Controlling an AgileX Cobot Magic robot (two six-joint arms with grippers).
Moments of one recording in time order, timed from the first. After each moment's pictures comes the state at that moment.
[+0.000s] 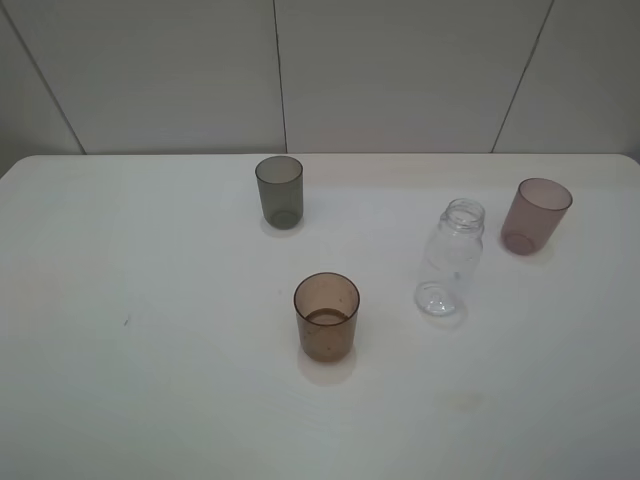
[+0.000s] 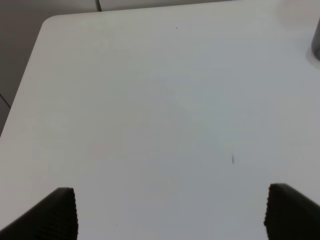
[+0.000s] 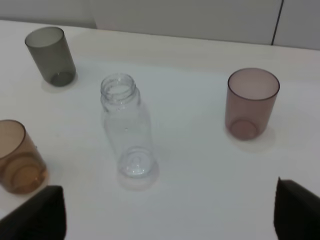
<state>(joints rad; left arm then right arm) -0.09 -0.01 -0.50 0.11 1.05 -0.02 0.45 0.07 -0.53 -0.22 1.06 0.26</state>
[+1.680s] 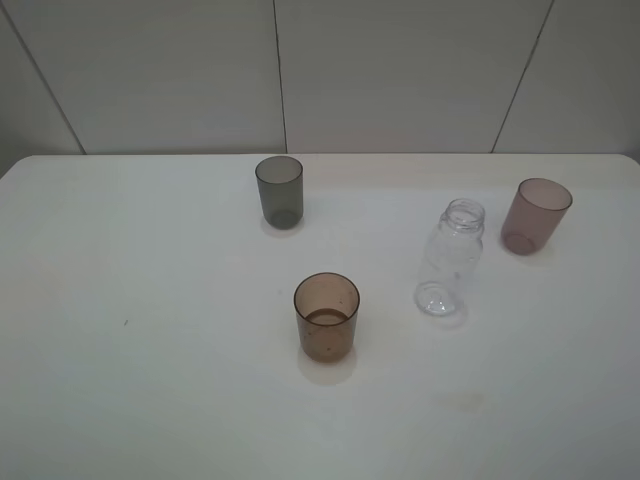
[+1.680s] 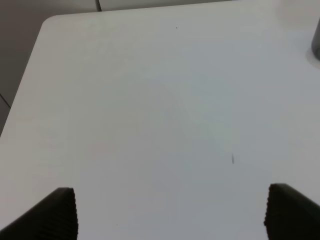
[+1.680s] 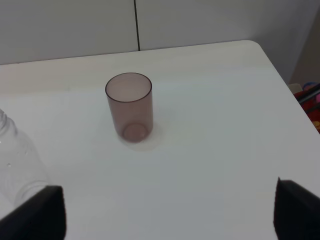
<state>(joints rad) -0.09 -0.01 -0.50 0.11 1.05 -0.02 -0.10 0.00 -0.52 -0.11 1.07 0.11</state>
